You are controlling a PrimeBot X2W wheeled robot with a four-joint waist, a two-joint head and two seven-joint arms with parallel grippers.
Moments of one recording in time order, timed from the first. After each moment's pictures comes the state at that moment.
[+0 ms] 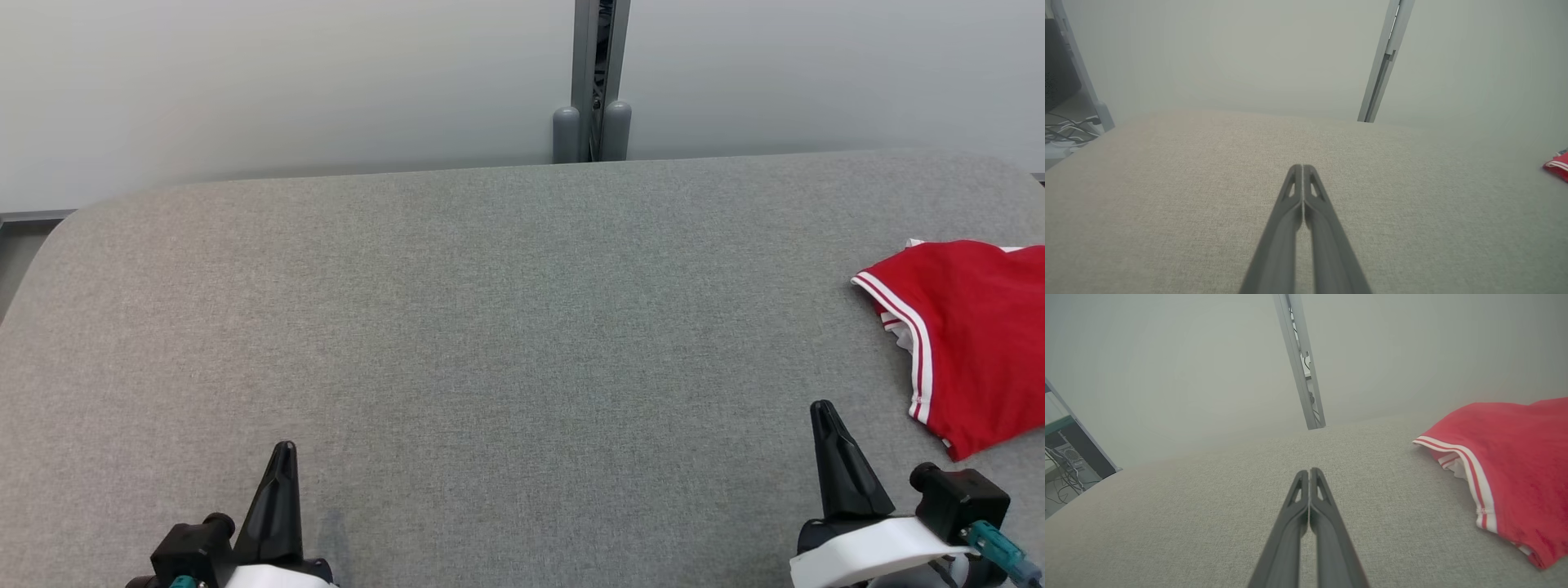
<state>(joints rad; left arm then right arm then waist) 0.07 0.04 -0.05 0.19 -0.22 0.00 -0.26 -0.04 -0.04 0.11 0.23 0.30 0.13 -0.26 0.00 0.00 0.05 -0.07</state>
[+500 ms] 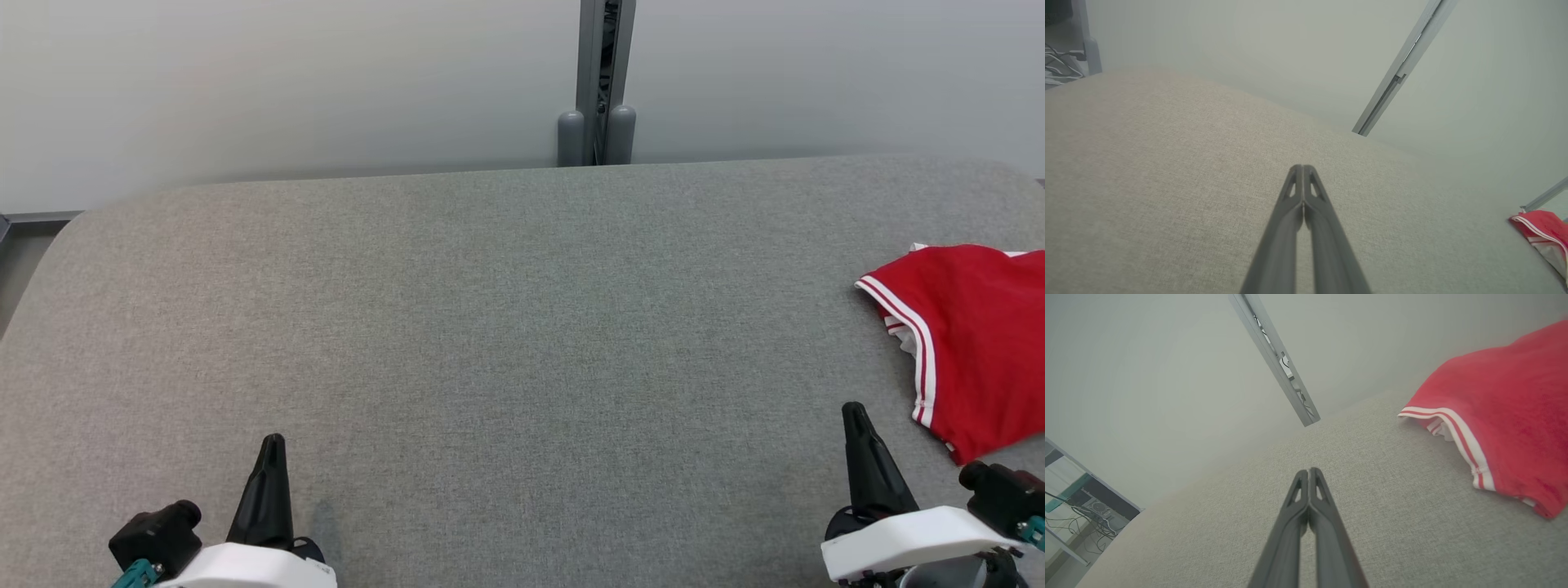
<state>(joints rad) 0.04 0.04 -0.04 0.21 -0.49 -0.02 -0.19 -0.03 -0.06 0.07 0.23 0.57 0.13 -0.20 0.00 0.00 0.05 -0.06</state>
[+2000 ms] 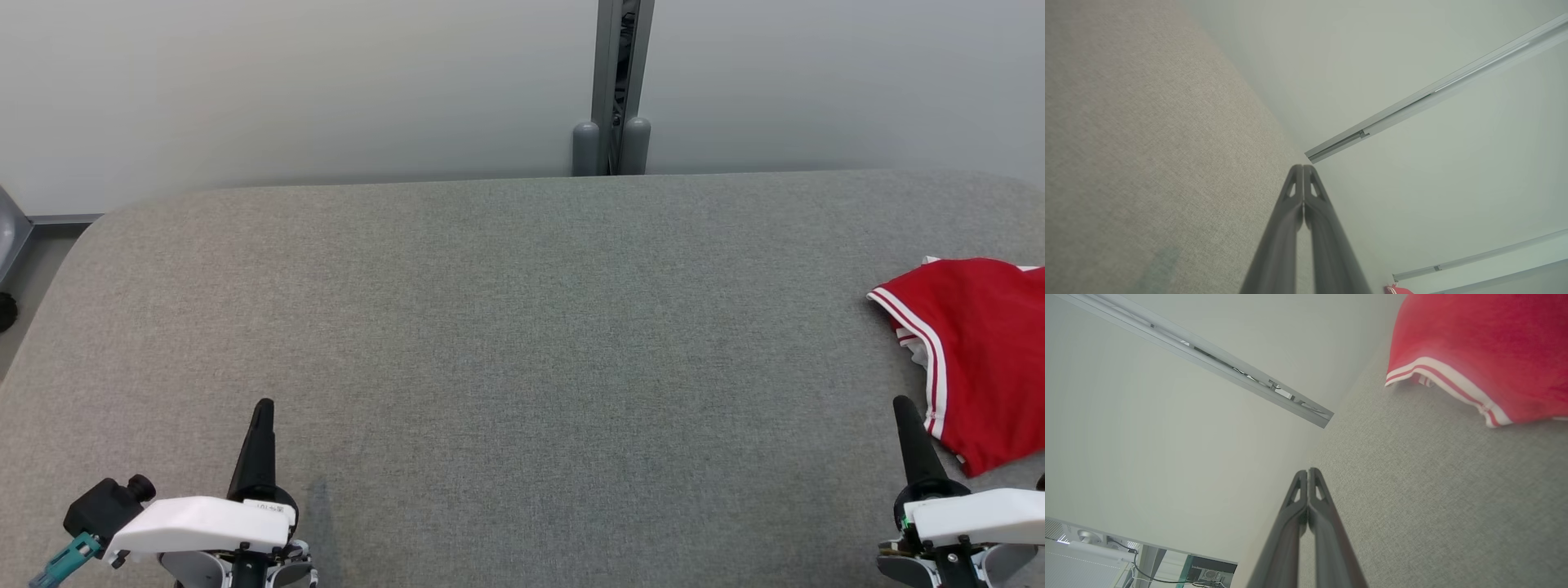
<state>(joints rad) -0.07 0.04 0.00 0.26 -1.09 -0.08 -0.05 -0.05 -0.10 -0.01 0.23 1.17 0.13 -0.07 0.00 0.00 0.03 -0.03</state>
